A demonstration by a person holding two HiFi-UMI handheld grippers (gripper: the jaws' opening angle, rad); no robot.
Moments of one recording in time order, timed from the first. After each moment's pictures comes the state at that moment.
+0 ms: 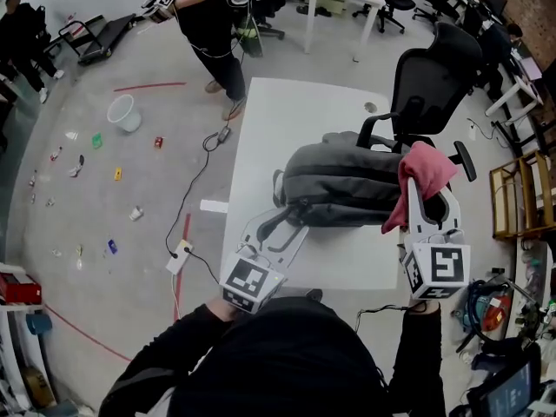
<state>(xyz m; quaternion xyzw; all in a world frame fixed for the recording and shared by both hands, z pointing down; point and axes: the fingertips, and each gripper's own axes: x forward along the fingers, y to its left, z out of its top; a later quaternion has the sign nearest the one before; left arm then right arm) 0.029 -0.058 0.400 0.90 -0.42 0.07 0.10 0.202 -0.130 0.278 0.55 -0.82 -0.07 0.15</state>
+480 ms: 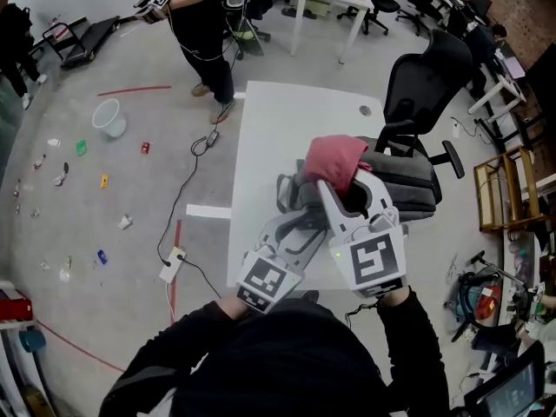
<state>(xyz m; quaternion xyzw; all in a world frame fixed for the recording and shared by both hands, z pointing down) 0.009 -0.054 0.395 0.93 -0.35 0.05 0.10 -0.021 -0.112 0.289 0.39 -0.87 -0.14 0.26</state>
